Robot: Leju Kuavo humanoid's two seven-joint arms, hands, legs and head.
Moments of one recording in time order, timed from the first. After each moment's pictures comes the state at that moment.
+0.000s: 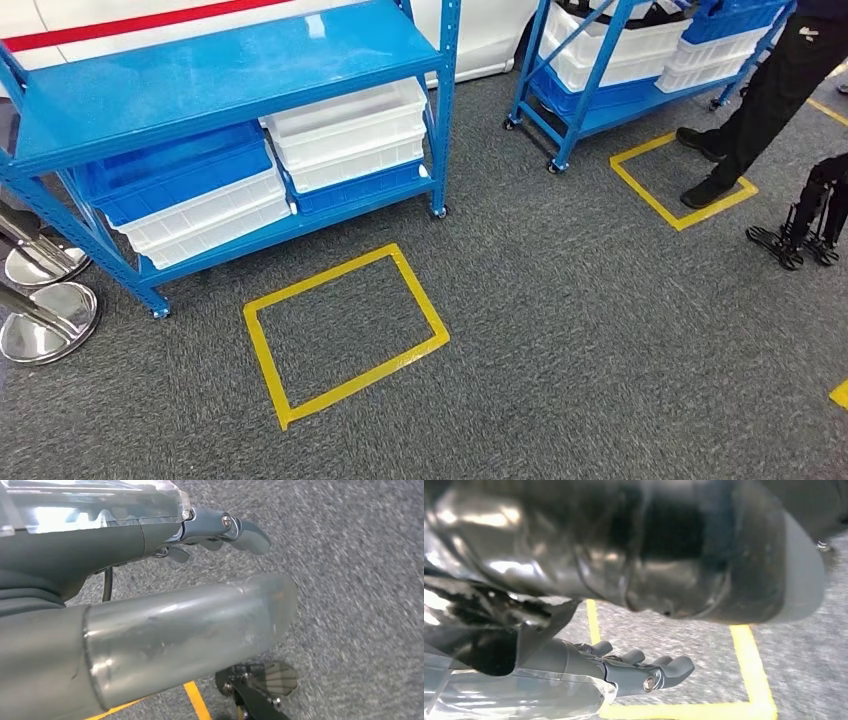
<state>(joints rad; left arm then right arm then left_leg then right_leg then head) -0.02 -0.11 1.09 -0.27 -1.12 0.15 -0.42 0.21 0.34 -0.65 -0.67 0.74 -0.06 0.13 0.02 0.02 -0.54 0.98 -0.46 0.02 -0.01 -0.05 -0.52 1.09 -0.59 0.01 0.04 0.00</state>
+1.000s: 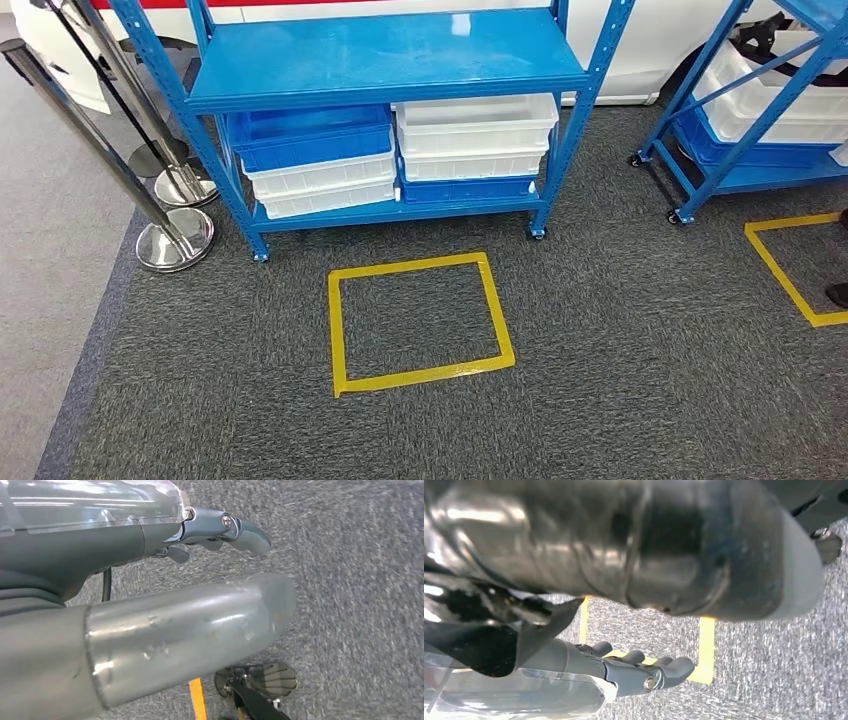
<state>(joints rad) -0.01 -0.11 1.10 -0.28 -1.14 0.15 -0.43 0.13 0.31 -0.75 -0.50 0.79 -0.11 0.07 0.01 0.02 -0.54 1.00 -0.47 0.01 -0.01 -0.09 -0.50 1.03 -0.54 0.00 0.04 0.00</state>
